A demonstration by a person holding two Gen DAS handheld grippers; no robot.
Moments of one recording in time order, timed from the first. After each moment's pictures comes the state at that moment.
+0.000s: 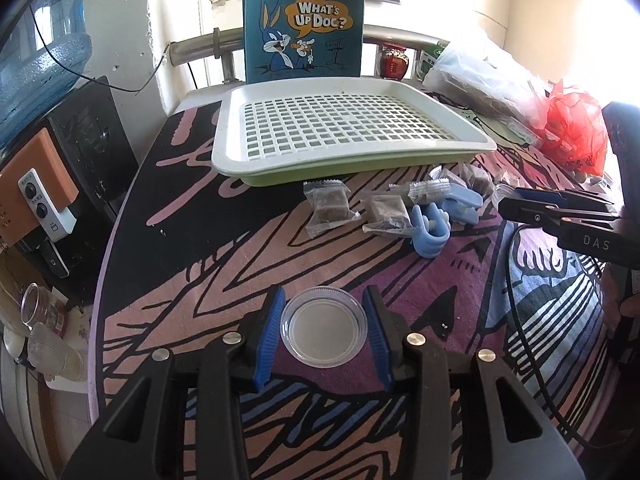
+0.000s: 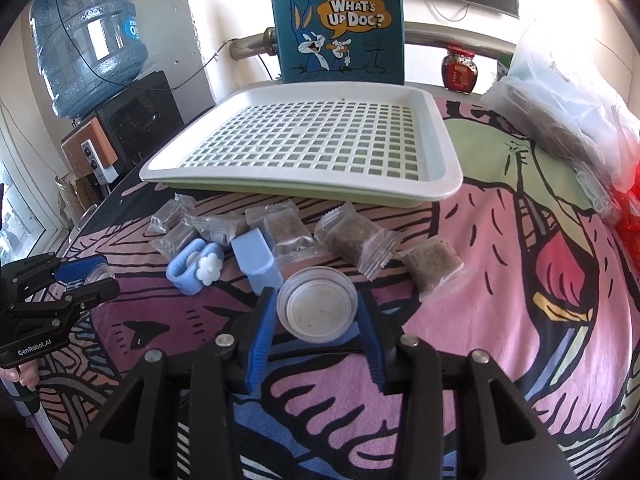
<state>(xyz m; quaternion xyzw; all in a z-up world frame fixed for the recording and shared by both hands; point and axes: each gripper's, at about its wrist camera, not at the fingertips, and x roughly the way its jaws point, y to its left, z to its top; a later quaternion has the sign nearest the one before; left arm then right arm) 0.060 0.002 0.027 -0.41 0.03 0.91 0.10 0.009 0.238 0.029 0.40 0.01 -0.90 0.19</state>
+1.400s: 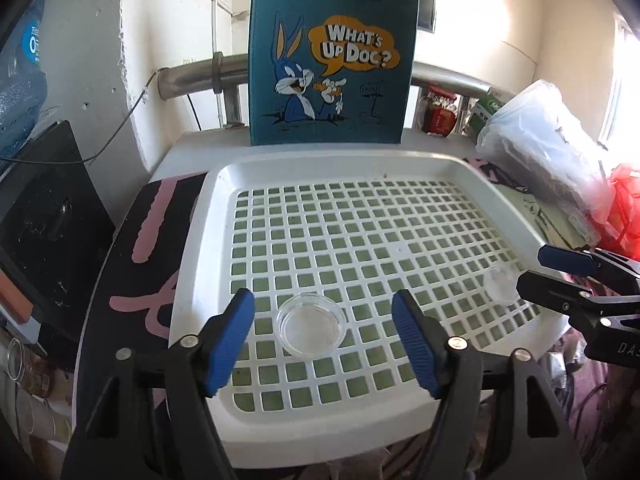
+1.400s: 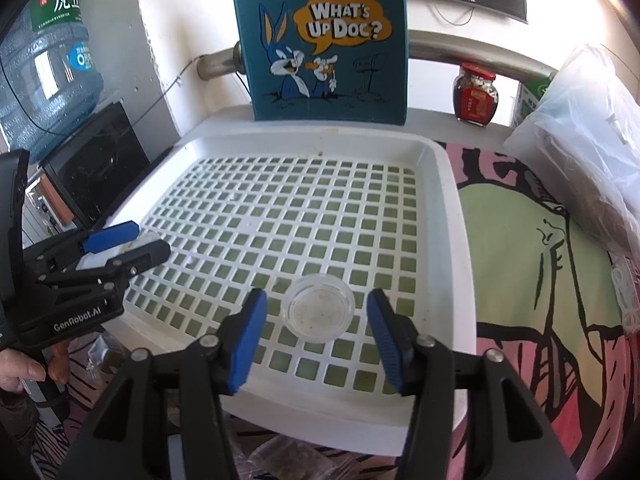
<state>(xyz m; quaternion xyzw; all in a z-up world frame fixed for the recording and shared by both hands) -0.105 0.017 0.047 -0.36 -0.01 0.93 0.07 -0.117 0.232 0.047 0.38 0.00 -0.90 0.19</state>
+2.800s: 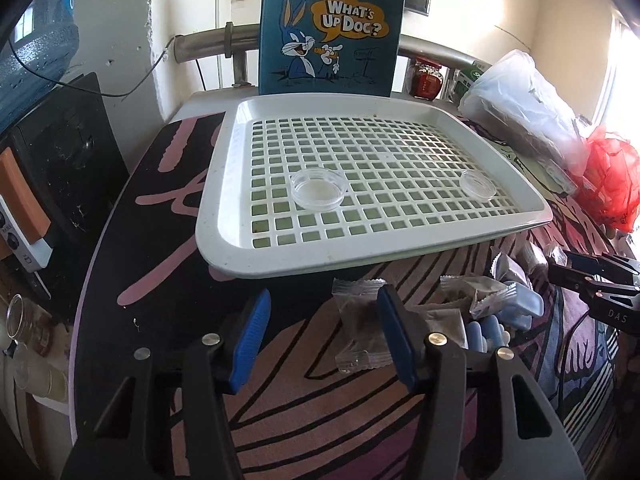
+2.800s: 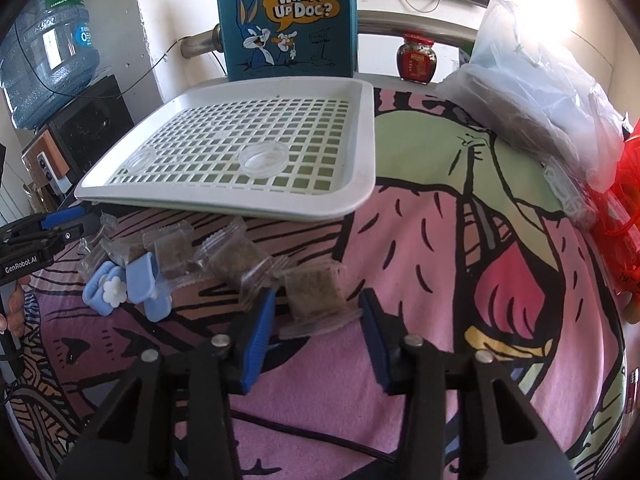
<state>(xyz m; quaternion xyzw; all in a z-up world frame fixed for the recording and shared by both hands) -0.028 0.002 0.017 -0.41 -0.01 0.91 0.08 -0.032 0.281 0.011 0.43 0.03 -0.89 0.13</state>
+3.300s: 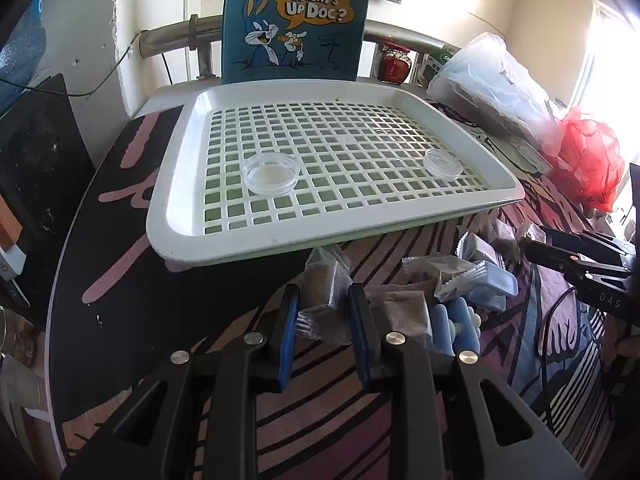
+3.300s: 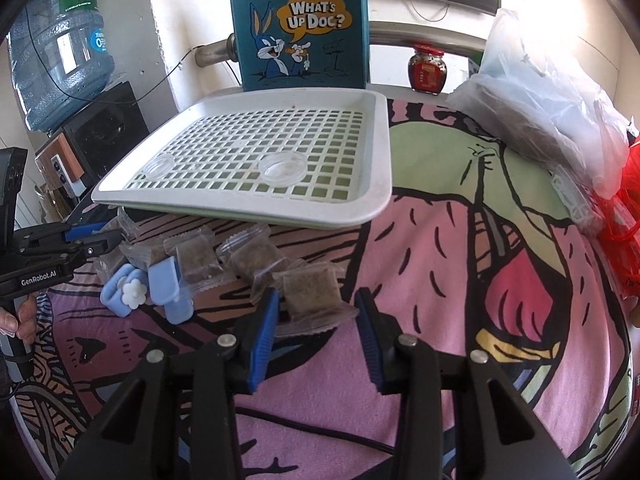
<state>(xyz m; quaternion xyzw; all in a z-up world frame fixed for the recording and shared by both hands) -0.026 0.018 0.013 -0.42 0.00 0.90 0.13 -0.024 0.277 0.019 0.40 0.02 -0.90 0.15</state>
